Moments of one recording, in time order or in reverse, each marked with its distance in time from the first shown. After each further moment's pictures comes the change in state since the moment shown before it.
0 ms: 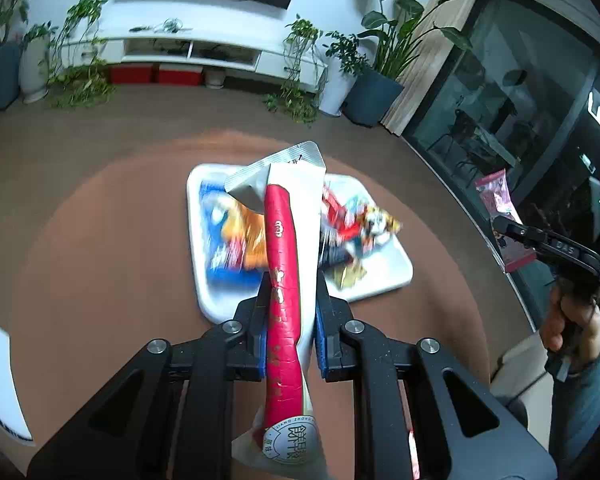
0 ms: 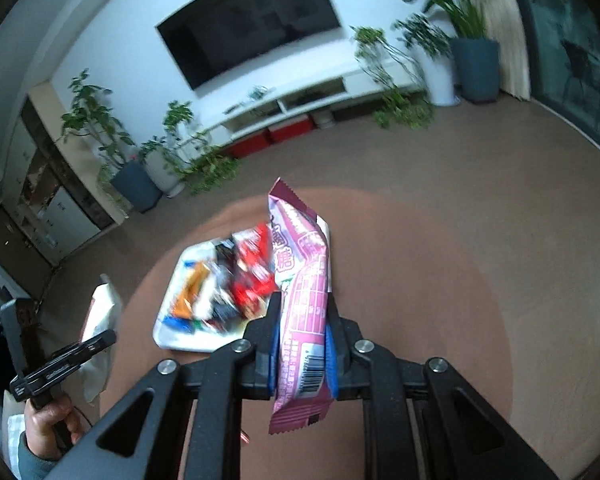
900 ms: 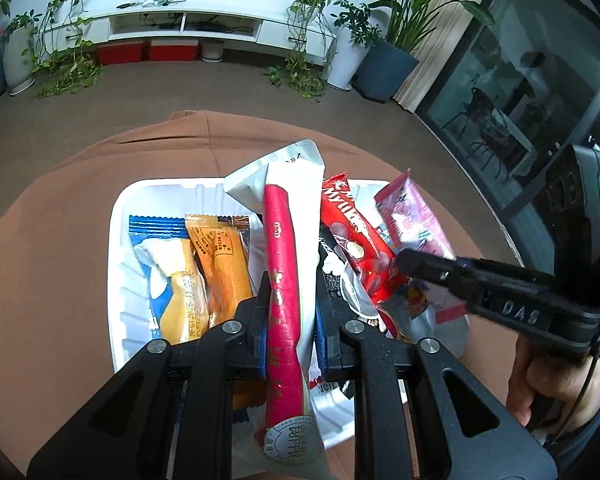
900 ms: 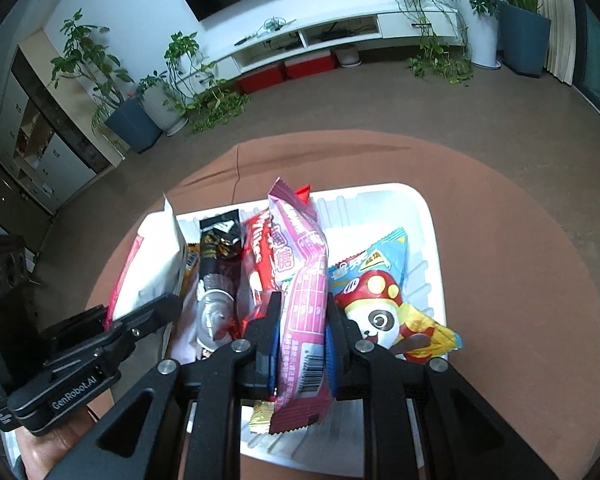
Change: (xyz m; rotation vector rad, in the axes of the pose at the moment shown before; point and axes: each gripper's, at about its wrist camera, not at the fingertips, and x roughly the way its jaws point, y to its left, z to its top) left arm 0.175 0.006 0.058 -0.009 0.113 0.031; right arm 0.198 0.038 0.015 -0.050 0.266 -0.015
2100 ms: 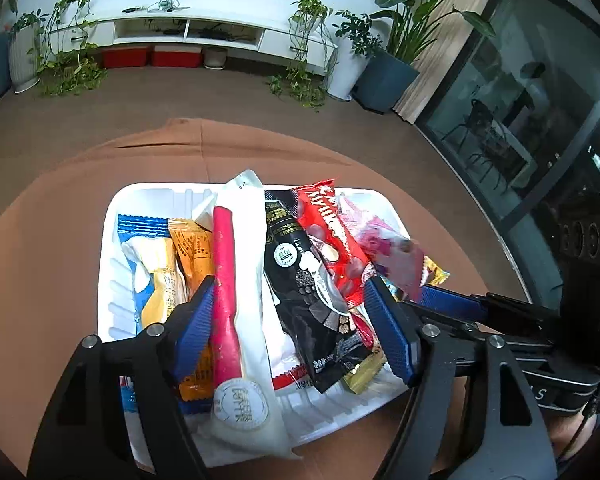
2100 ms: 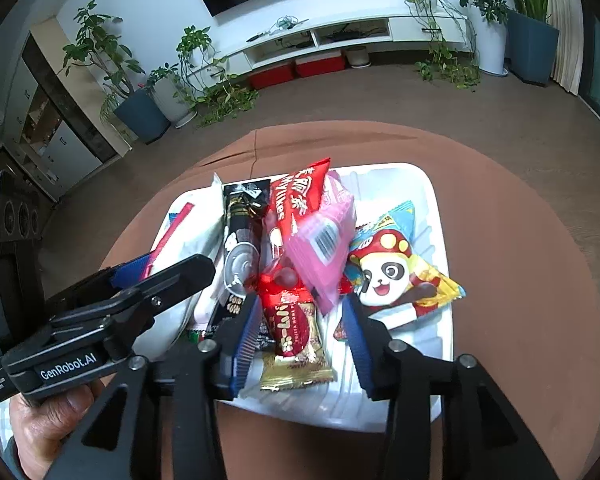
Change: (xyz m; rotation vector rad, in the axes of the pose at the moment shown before) left arm -0.016 0.003 -0.009 -0.018 -0.039 -0.010; right arm -0.033 0.009 -0.037 -0.033 -0.018 0.016
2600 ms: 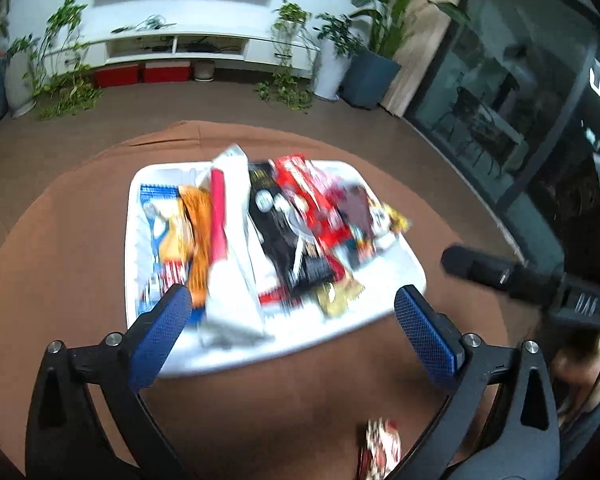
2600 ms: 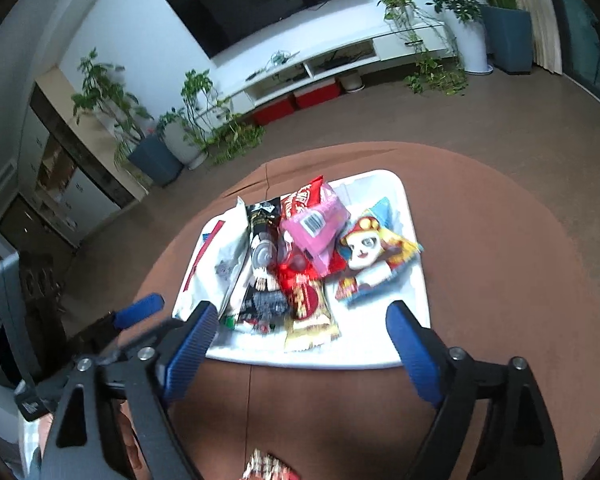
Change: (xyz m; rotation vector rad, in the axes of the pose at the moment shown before) left arm -0.070 -0.032 -0.059 0.113 -0.018 0.015; right arm -0.068 -0.018 -0.045 0.130 -0.126 0.097
